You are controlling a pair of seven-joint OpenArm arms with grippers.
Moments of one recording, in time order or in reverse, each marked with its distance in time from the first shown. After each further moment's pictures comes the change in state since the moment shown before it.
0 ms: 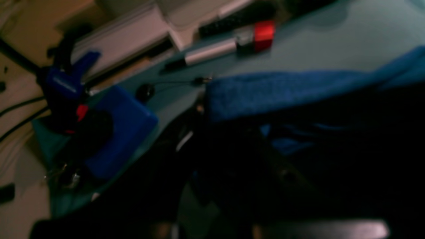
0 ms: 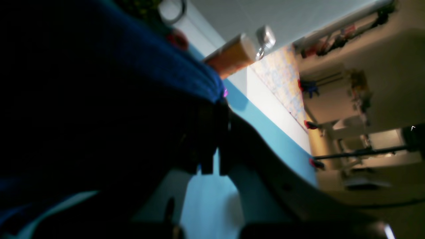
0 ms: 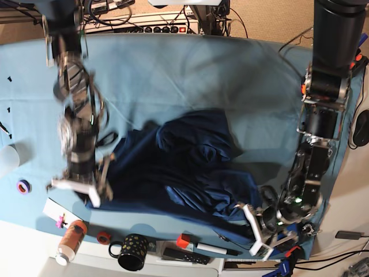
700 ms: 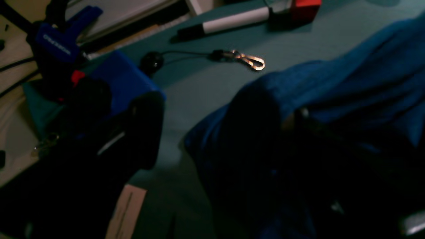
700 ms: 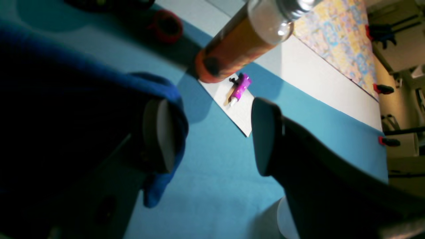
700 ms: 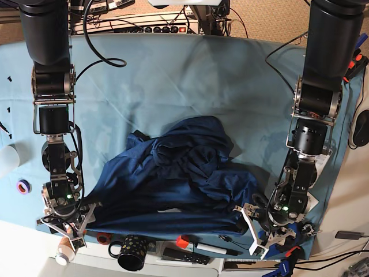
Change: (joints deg) left arm -5.2 3.7 0.0 -18.2 5.8 3.3 -3.4; right arm 24.2 -0.8 0.1 -37.5 13.0 1.1 3.9
